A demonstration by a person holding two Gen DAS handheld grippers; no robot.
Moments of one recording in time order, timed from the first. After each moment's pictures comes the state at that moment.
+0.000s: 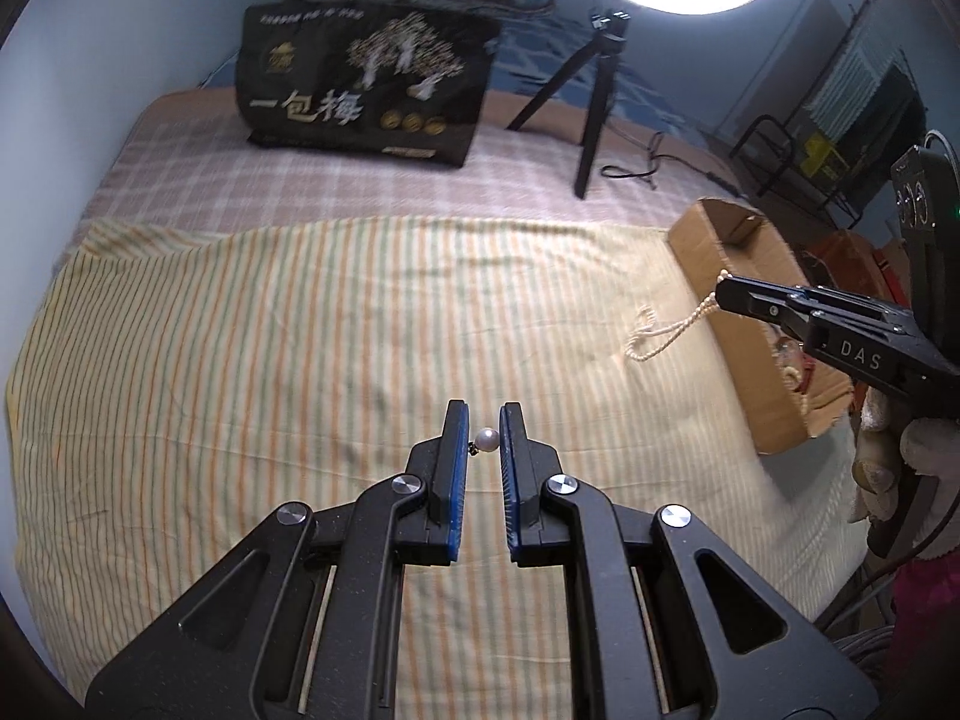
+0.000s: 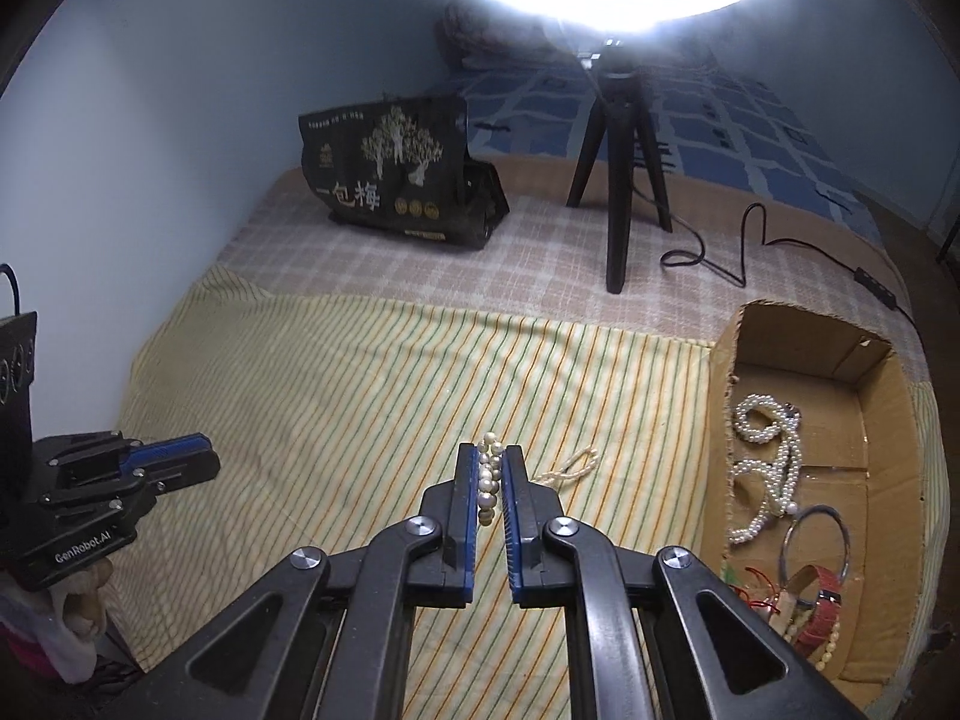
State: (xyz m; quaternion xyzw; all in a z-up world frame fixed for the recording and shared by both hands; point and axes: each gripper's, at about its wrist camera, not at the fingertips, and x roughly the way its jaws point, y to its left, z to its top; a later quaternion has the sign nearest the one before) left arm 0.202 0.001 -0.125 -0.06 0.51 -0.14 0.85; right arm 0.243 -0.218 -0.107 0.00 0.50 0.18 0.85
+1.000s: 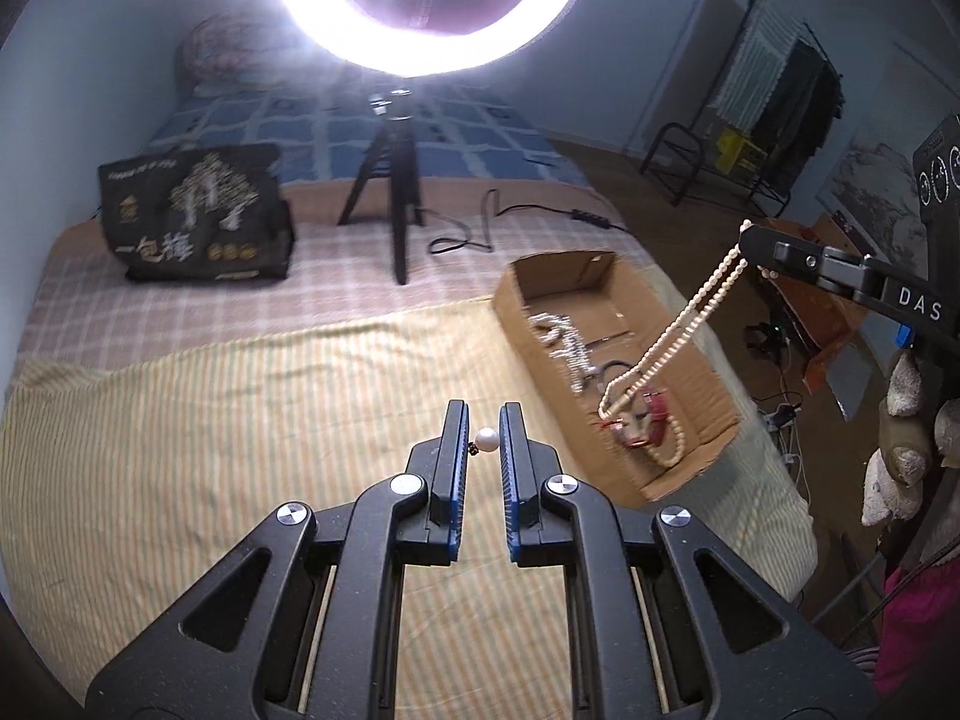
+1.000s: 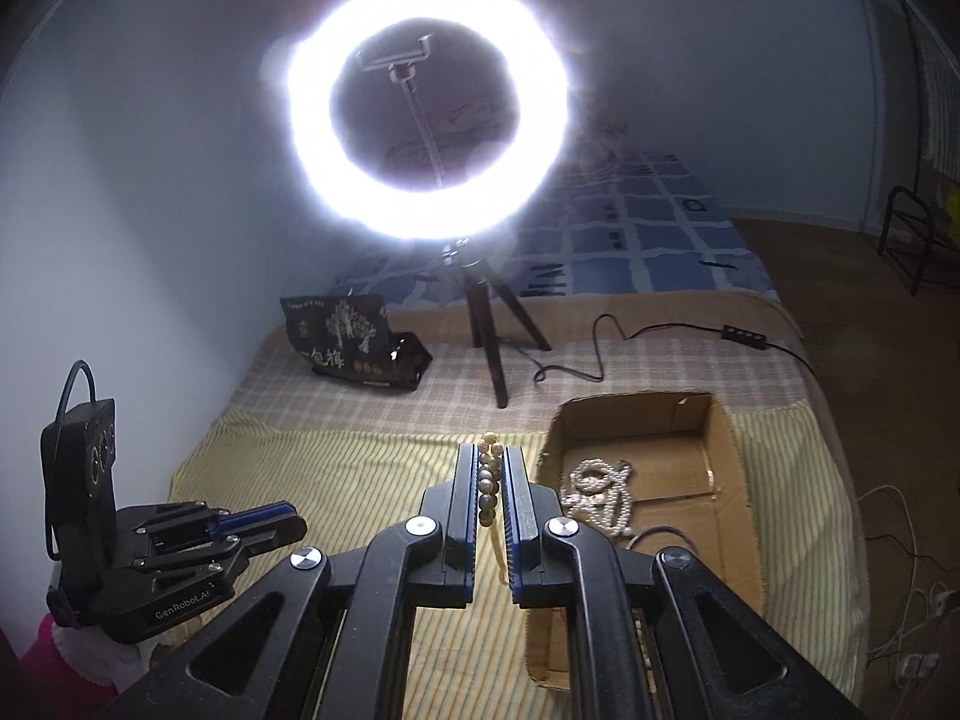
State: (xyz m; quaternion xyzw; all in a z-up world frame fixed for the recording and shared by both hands) left arm 0.193 -0.126 -0.053 -0.03 0.44 -0.23 0.87; right arm 0.193 -0.349 0.008 0.08 0.39 0.13 0.91
